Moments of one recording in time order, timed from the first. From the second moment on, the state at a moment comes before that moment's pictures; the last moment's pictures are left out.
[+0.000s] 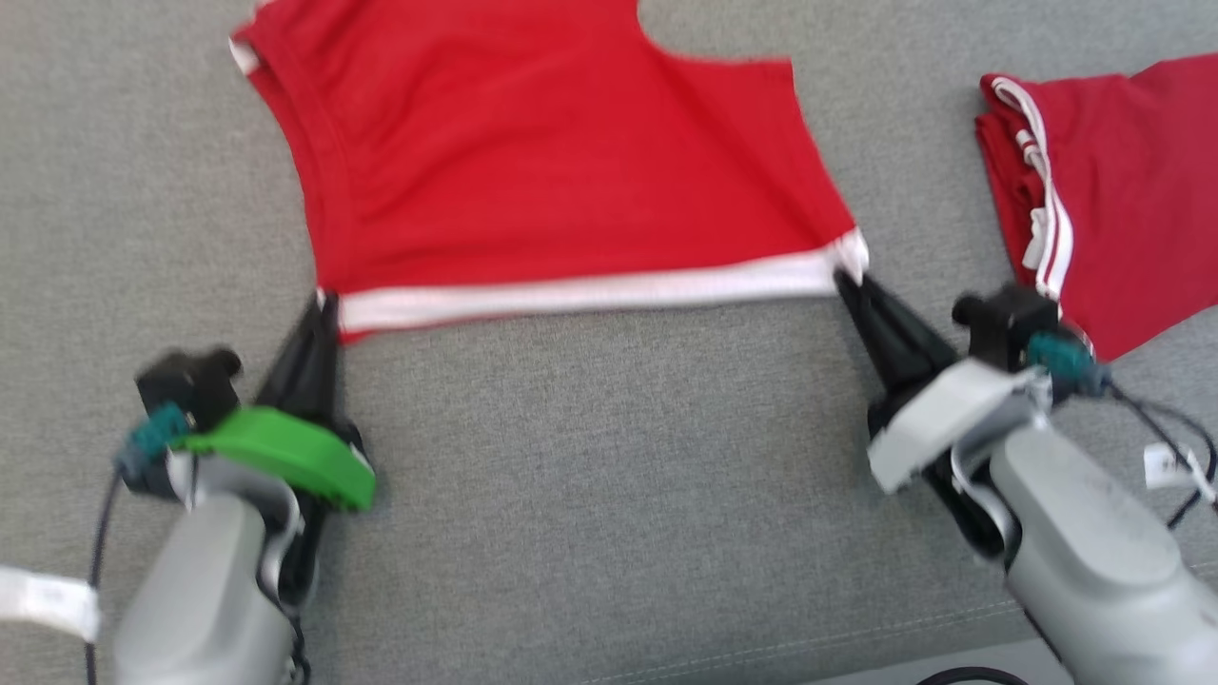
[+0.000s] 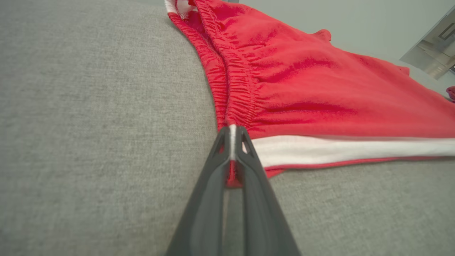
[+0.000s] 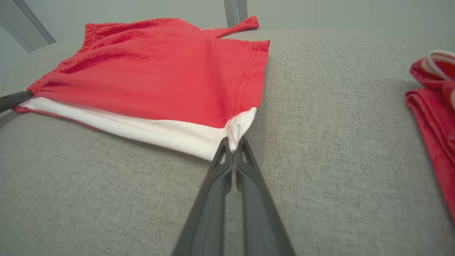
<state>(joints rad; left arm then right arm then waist) -0.52 0.25 -0.35 0.63 -0.59 -0.13 -0.27 -0.57 -0.33 0.53 0.48 0.54 0.13 -0.26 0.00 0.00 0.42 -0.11</state>
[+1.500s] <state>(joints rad) -0.25 0.08 -0.23 0.37 -0.50 -0.13 -0.26 -0.61 -0.33 0.46 0.59 0.47 0.13 -0.26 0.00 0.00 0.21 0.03</state>
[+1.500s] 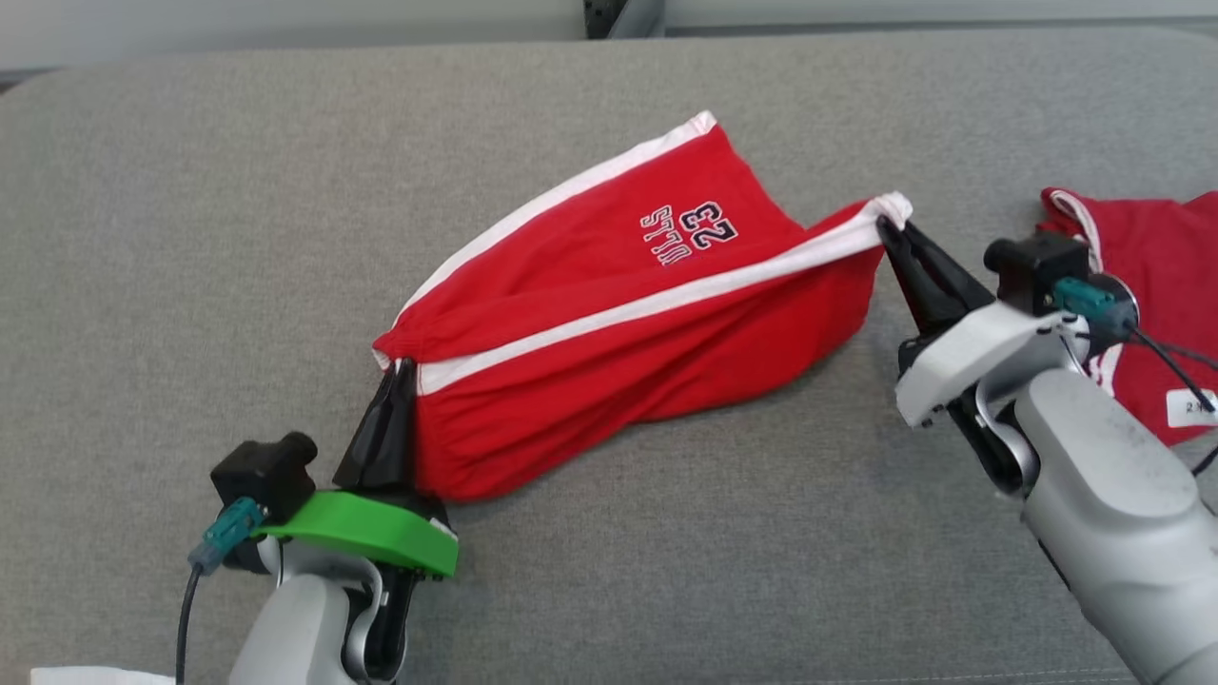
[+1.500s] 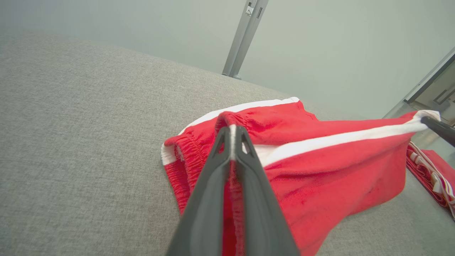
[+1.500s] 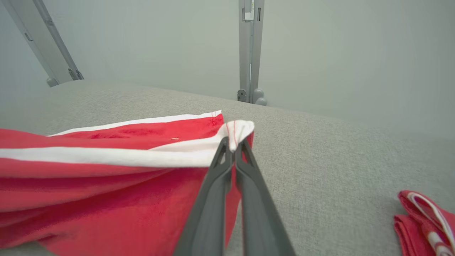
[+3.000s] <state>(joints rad) -0.42 0.05 -0.18 0.25 -0.53 -0.13 -0.26 -1.02 -0.30 0.43 0.85 0.42 0.13 -0.26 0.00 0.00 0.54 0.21</state>
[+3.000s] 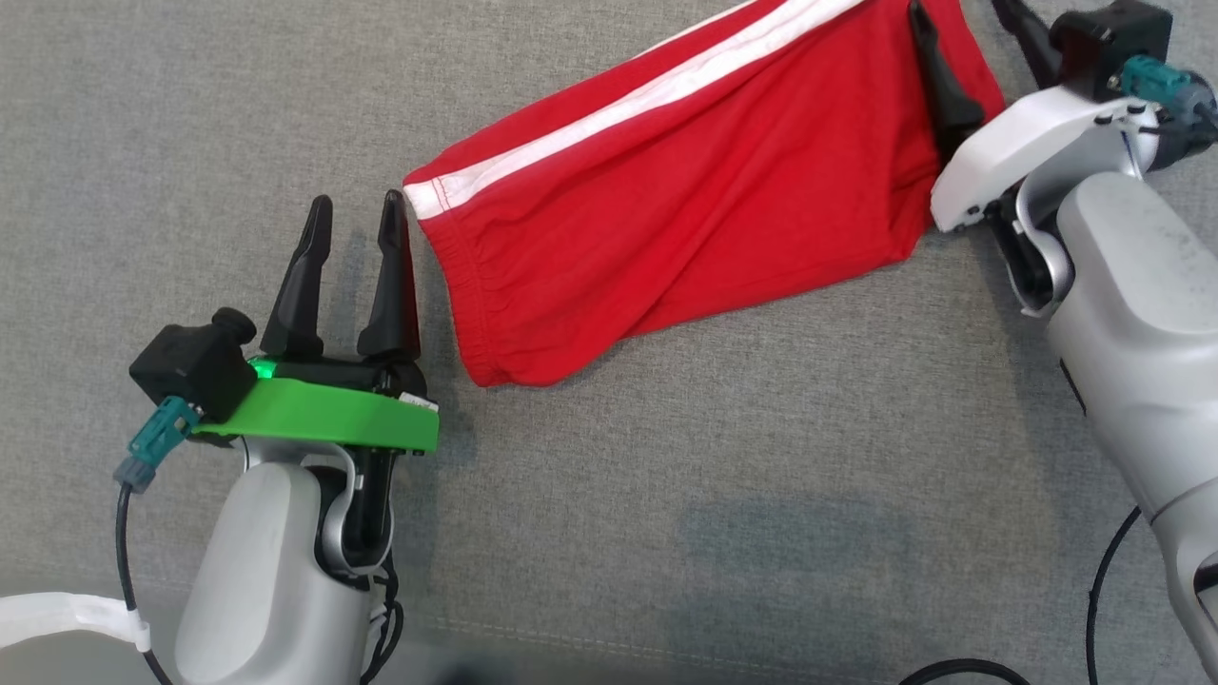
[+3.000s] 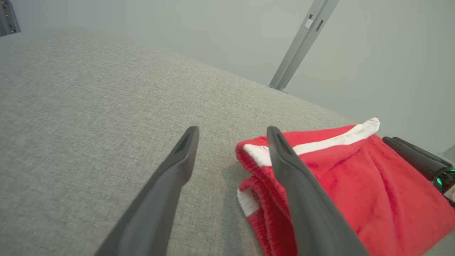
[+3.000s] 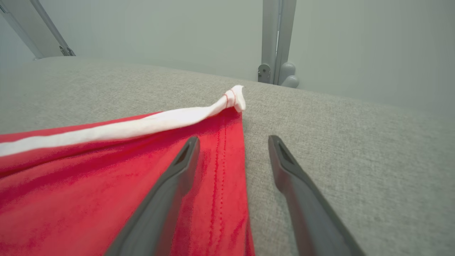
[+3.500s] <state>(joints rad) -0.35 0.05 -0.16 0.24 -0.48 -0.13 -0.26 -0.90 -0.28 0.51 0.93 0.54 0.13 -0.27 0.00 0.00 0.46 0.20</state>
